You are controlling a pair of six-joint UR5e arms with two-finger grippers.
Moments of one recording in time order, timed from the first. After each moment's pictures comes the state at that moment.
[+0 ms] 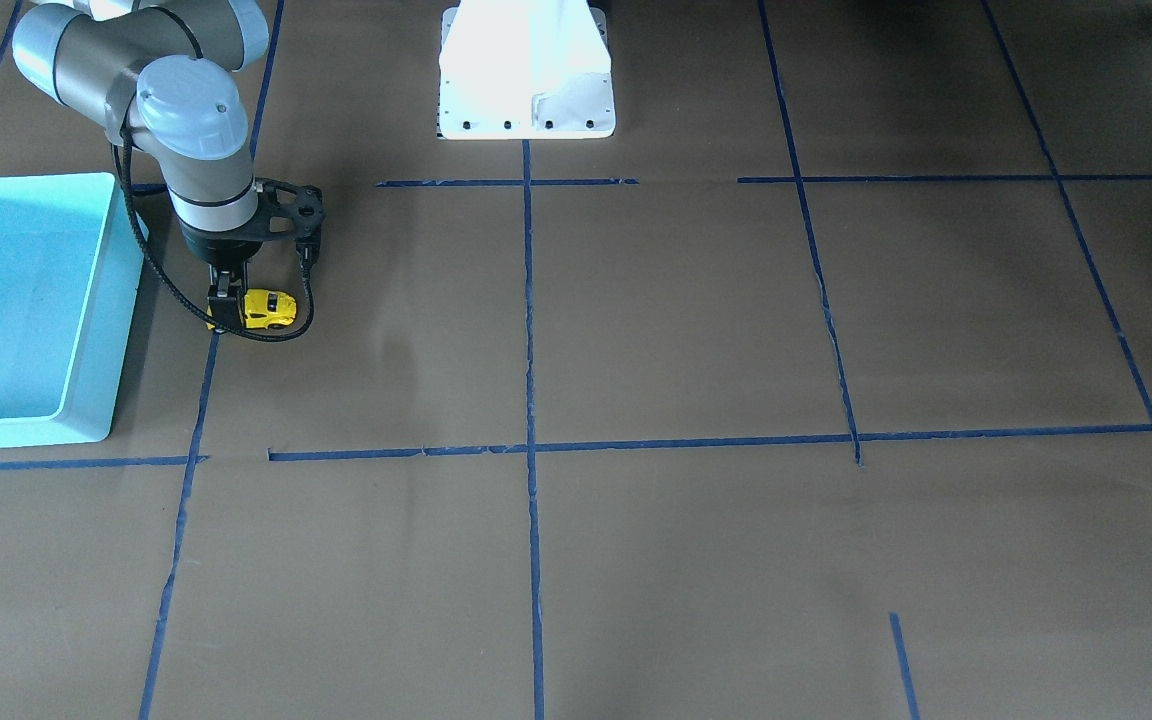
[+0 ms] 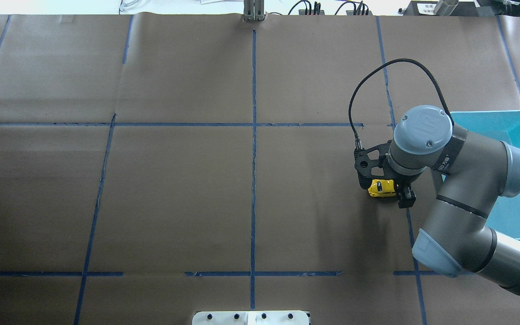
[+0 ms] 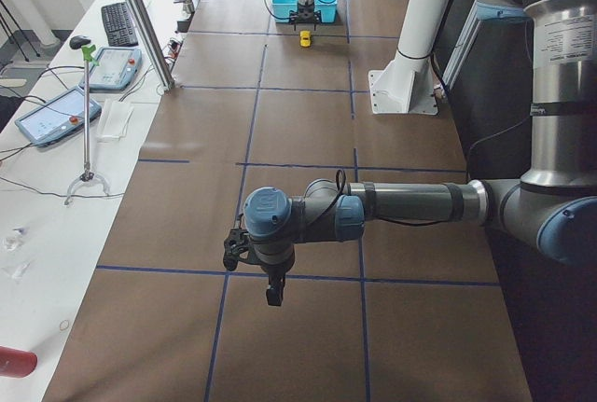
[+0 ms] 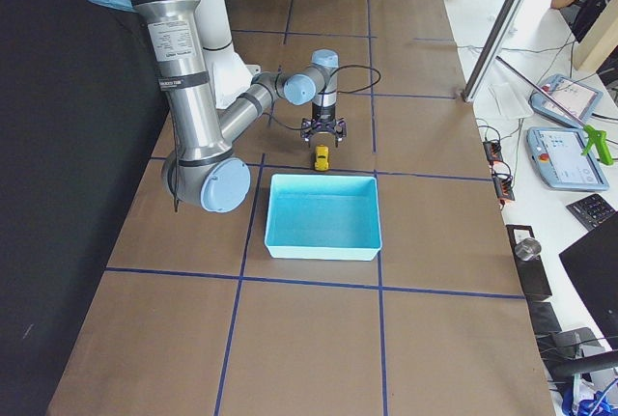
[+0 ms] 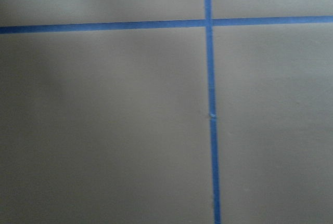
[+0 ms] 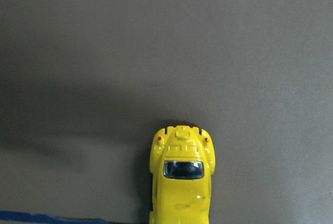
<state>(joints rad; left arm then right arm) -1.62 -1.46 -1.67 -1.52 -2.30 0.15 0.61 -1.29 1.89 -1.73 1.84 -0.60</state>
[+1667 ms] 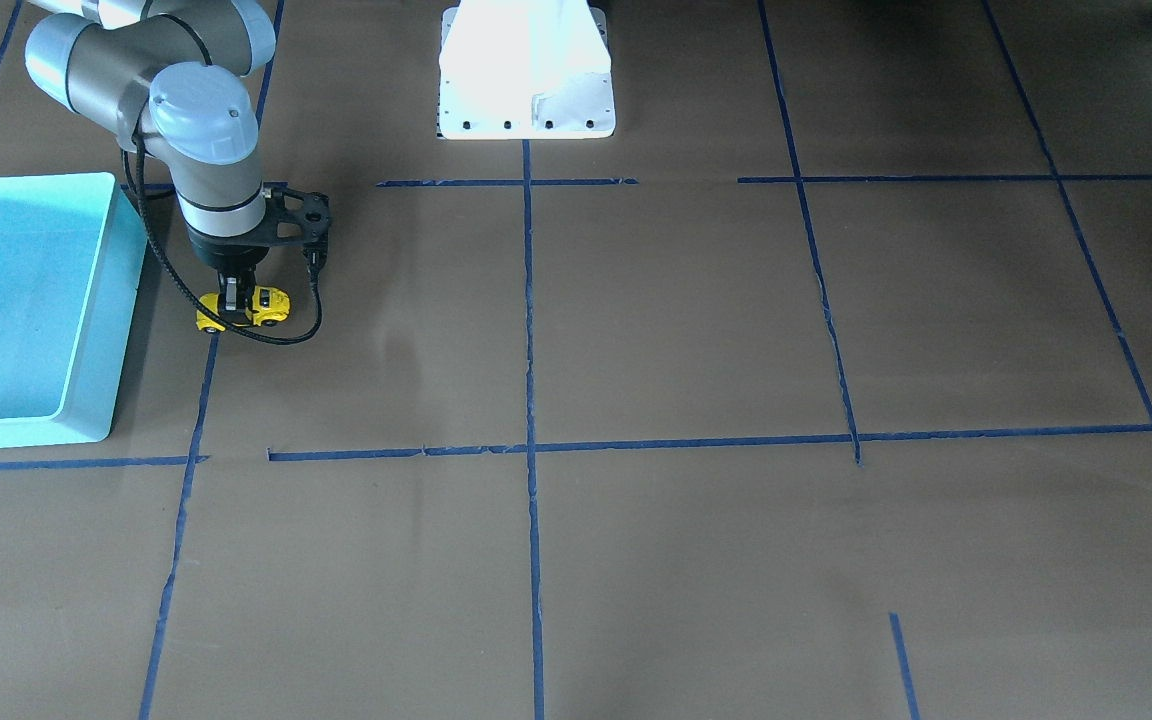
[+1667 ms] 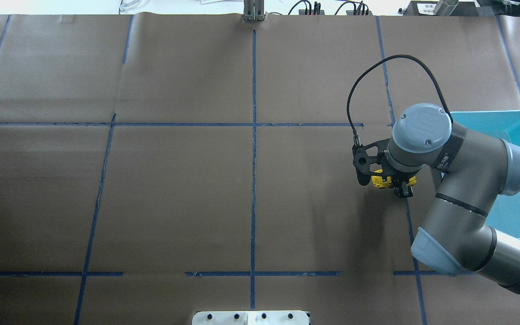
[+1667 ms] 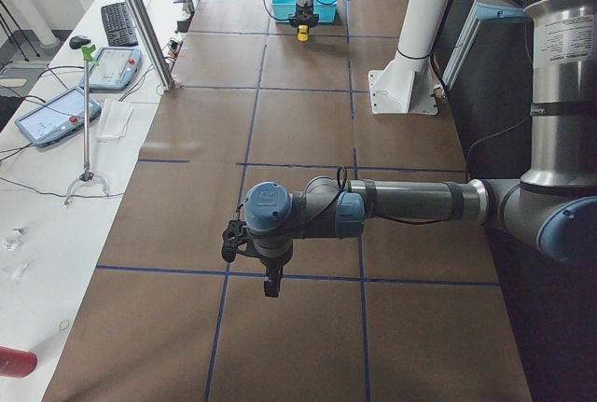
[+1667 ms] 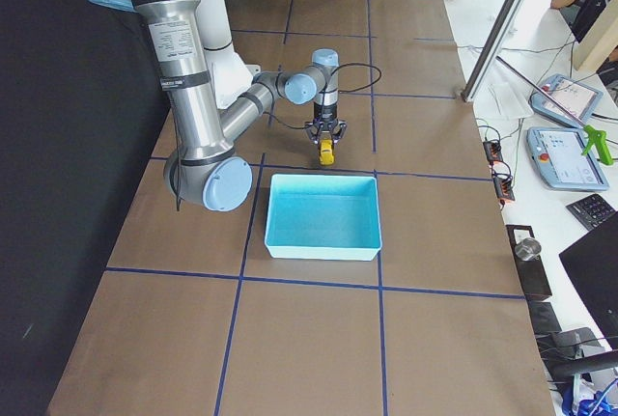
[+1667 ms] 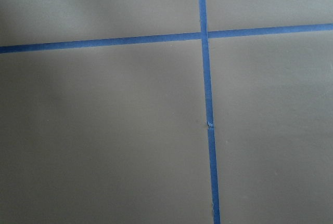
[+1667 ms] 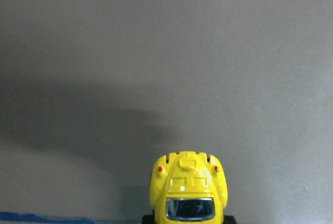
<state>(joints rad) -1.62 -1.46 -1.69 -1.53 -2.37 0.14 0.63 -1.29 1.94 -1.76 1.81 -0.60</state>
